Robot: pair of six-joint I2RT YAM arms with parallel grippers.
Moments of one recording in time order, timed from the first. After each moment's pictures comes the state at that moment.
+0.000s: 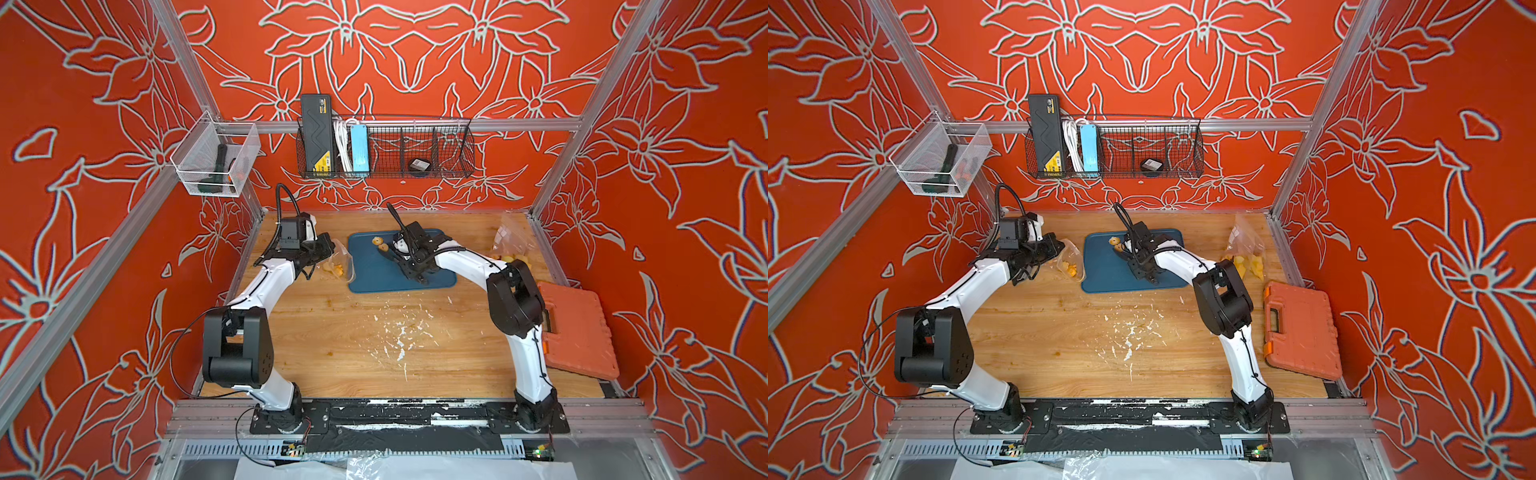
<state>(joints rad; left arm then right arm) 0.02 1.58 1.14 -0.25 0.40 -0.49 0.63 2.14 1.70 -0.67 0.03 -0.03</state>
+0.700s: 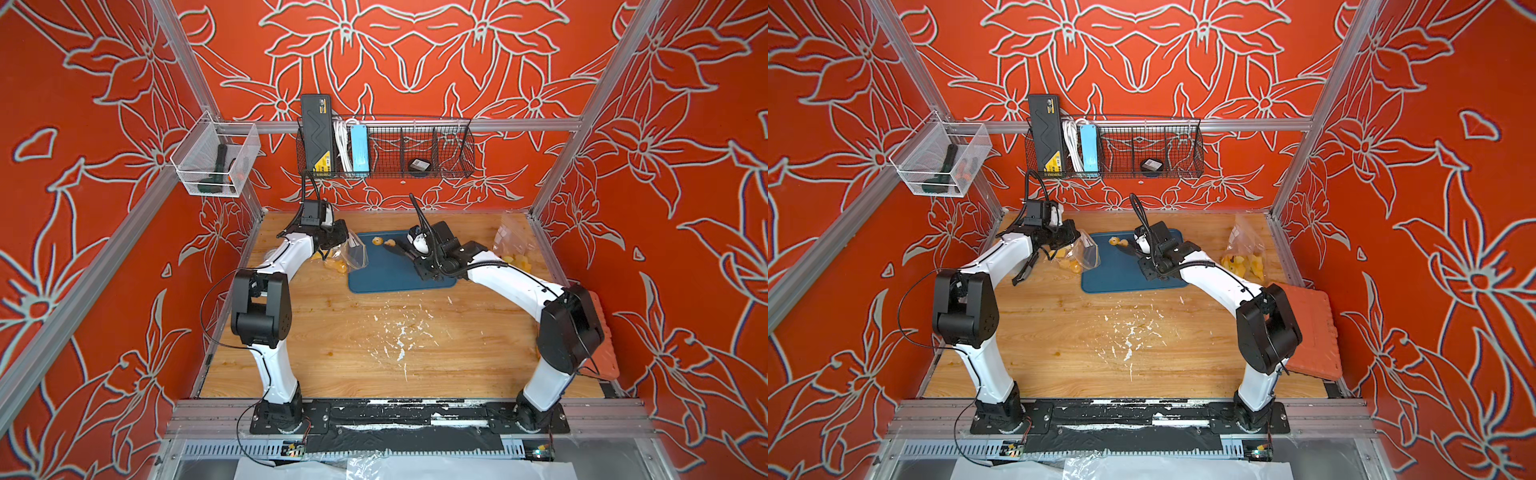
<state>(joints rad) -0.05 1.90 1.51 -0.37 0.34 -0.49 0.63 1.75 1.40 -0.57 -0.01 -0.02</state>
